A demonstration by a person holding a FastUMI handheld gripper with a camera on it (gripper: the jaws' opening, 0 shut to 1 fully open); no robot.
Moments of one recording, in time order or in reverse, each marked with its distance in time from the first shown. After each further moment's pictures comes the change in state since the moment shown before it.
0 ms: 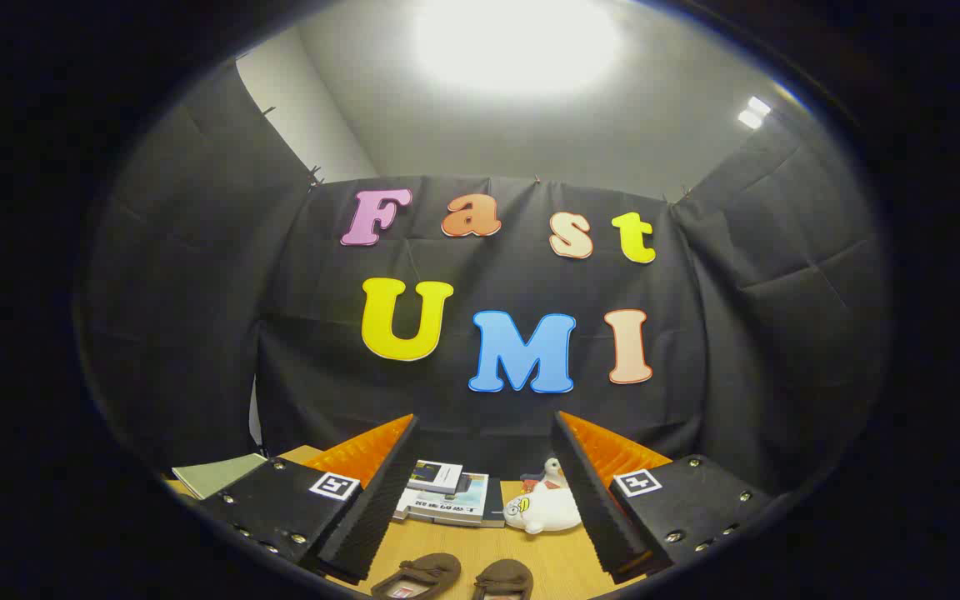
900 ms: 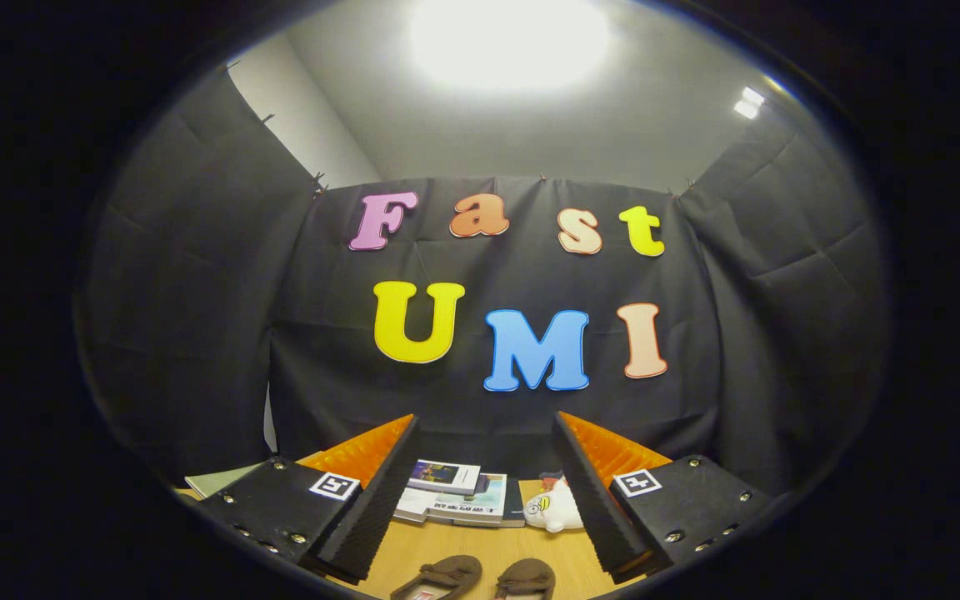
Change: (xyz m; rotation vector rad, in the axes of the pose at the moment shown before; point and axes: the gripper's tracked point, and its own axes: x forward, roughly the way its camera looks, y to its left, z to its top) arm 0.004 0.021 -0.009 0.063 0.007 0.039
